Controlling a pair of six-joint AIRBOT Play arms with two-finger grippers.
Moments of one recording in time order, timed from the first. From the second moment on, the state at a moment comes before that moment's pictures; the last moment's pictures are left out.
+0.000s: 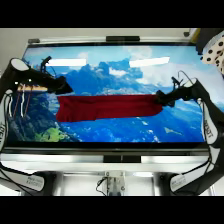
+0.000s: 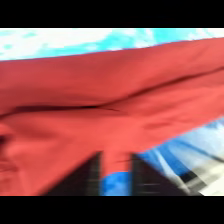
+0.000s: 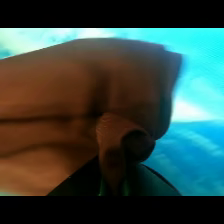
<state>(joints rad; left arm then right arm) 0.01 -1.67 1.60 0.88 -1.36 -1.40 -0.18 -1.76 1.41 -0.96 1.17 1.40</state>
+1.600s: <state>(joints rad) -0.02 -1.44 1.58 0.95 -1.13 -1.45 0.31 -1.34 1.41 -0.77 0.97 1.56</state>
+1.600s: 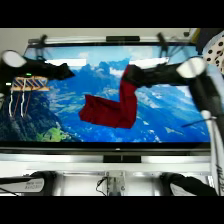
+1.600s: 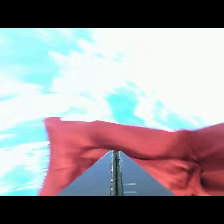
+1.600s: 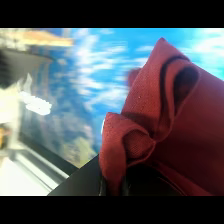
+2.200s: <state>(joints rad) 0.17 -1.33 1.51 1.01 -1.27 -1.43 0.56 -1.74 1.41 -0.37 0.67 1.39</state>
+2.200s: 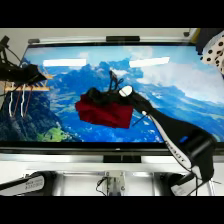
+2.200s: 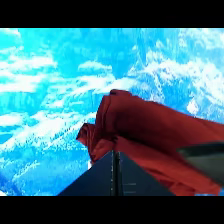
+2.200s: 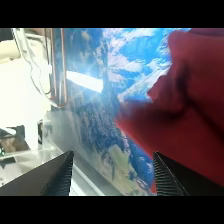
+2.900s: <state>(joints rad) 0.16 -1.33 1.48 1.02 -1.24 -1.40 0.15 -1.69 1.32 -1.01 1.25 1.61</state>
